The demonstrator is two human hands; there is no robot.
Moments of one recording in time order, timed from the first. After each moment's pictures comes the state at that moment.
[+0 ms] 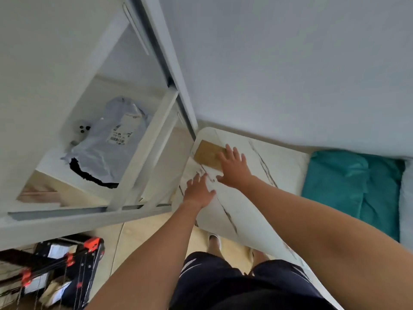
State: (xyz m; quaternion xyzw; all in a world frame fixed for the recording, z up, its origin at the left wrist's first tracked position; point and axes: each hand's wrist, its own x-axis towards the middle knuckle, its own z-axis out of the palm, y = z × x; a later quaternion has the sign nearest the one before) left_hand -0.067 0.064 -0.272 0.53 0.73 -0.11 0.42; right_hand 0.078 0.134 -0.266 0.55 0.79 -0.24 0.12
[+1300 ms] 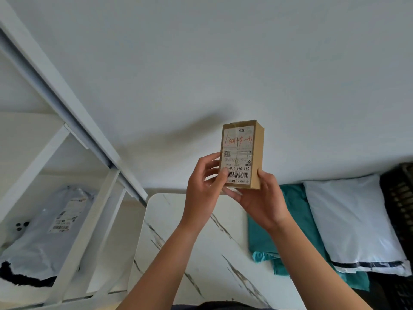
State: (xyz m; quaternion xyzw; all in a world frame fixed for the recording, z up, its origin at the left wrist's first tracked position) left_hand 0.100 0.102 -0.016 0.56 0.45 0.47 0.51; right_hand 0.258 0.077 -0.036 0.31 0.26 -0.70 -0.59
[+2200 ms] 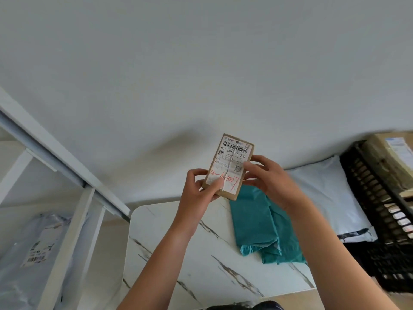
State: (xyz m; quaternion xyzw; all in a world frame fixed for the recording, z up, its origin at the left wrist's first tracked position) left_hand 0.129 0.089 -0.022 0.48 0.46 0.35 0.66; right_hand 0.342 0.058 -0.016 0.56 0.34 -0.54 -0.53
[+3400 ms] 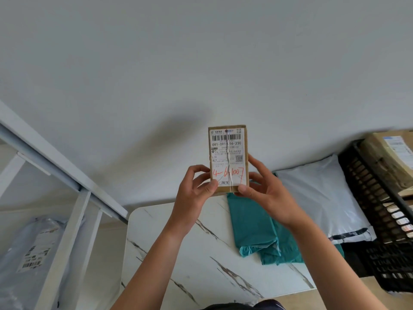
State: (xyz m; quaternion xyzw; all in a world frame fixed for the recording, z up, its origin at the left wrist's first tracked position) left_hand 0.123 0.094 -0.019 0.54 0.40 0.37 0.65; right_hand 0.326 0.019 -0.013 0.56 0.45 -0.48 -0.50
